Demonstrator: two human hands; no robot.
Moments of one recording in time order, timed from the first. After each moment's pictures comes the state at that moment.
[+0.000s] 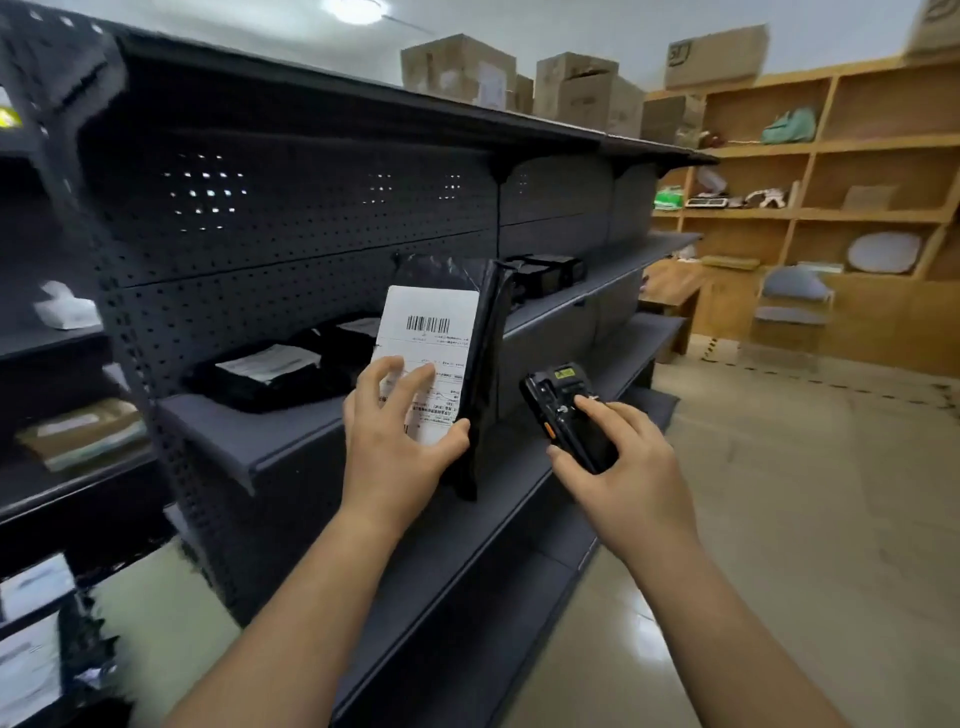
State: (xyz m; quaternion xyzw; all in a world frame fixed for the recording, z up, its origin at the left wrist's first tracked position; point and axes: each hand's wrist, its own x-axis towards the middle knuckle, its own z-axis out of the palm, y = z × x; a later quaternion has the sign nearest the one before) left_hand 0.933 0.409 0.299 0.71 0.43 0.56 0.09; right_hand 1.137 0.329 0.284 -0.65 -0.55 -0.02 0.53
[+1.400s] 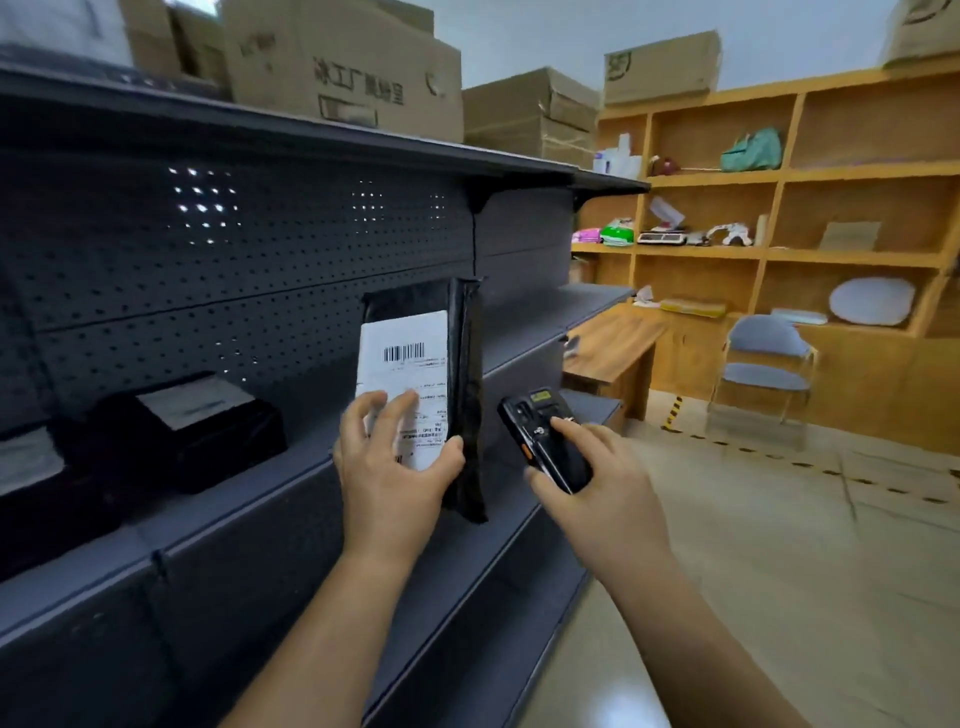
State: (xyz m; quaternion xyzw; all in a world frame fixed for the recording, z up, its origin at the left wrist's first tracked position) left_hand 1.712 0.996 0.308 0.64 0.43 0.62 0.14; right_hand 1.897 0.929 0.297 -0.66 -0.56 -0.02 0.50
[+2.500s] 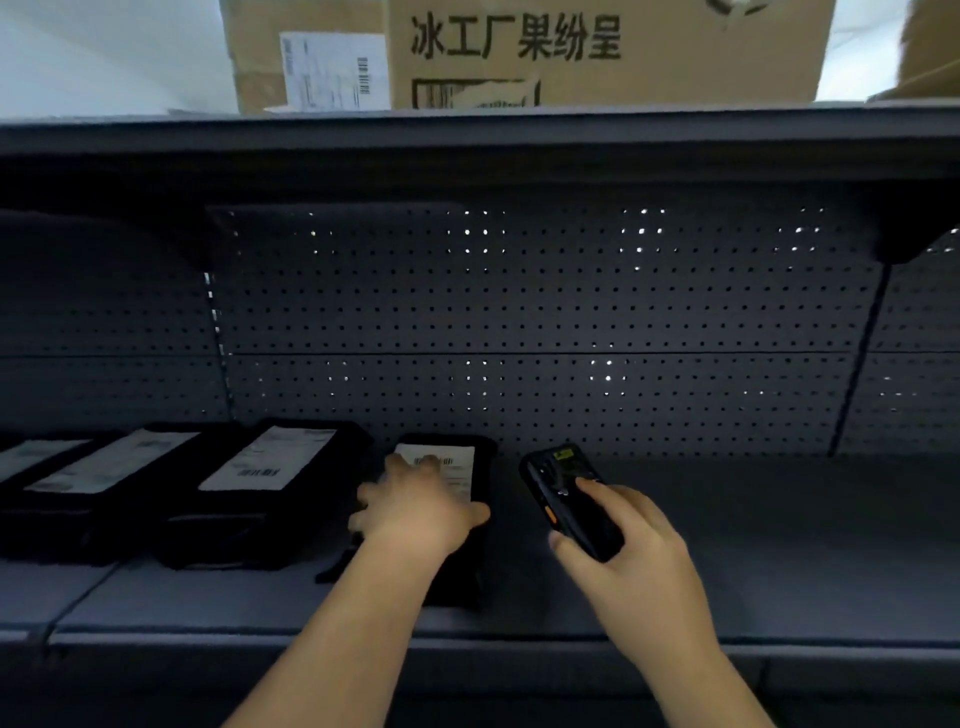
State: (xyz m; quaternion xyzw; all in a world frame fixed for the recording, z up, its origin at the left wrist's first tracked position) left_hand 1.764 1.293 0.364 0.31 0.93 0.17 0.07; right_hand 1.943 1.377 0.299 -0.34 -0.80 0.21 0.44
